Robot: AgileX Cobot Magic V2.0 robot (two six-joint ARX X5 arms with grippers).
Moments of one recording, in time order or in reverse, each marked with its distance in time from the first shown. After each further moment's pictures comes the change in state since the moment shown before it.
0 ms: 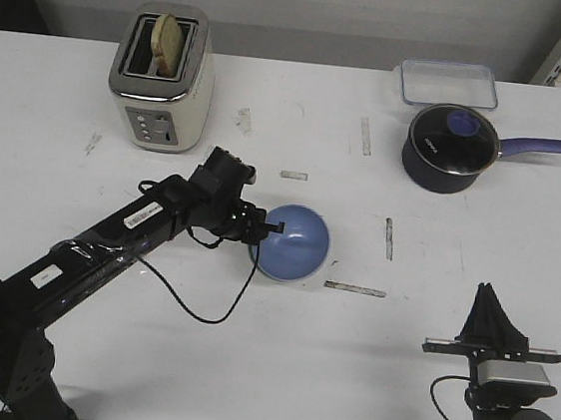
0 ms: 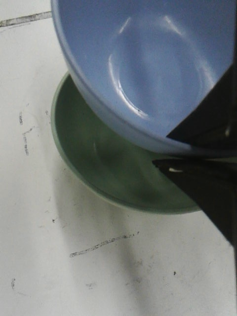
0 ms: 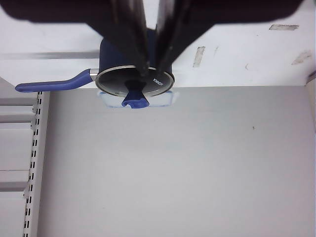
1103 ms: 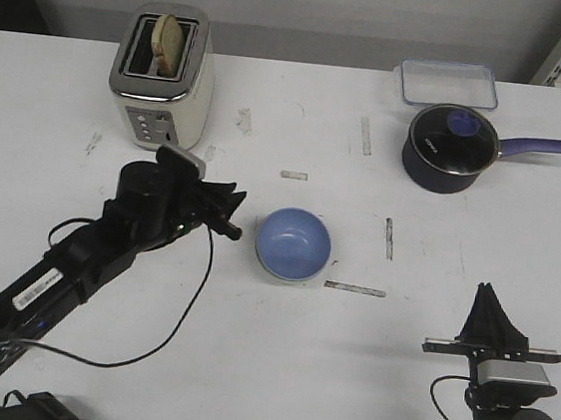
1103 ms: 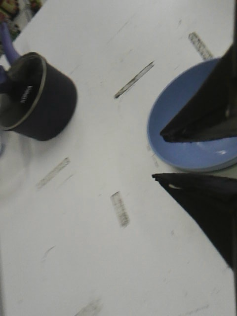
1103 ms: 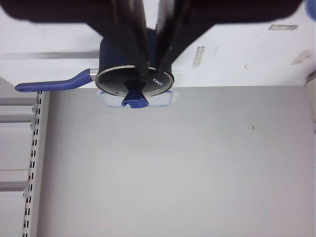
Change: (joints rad) left arm 0.054 -0.505 -0.359 0.490 -0.117 0.251; right arm 0.000 0.000 0.000 0.000 0.000 0.000
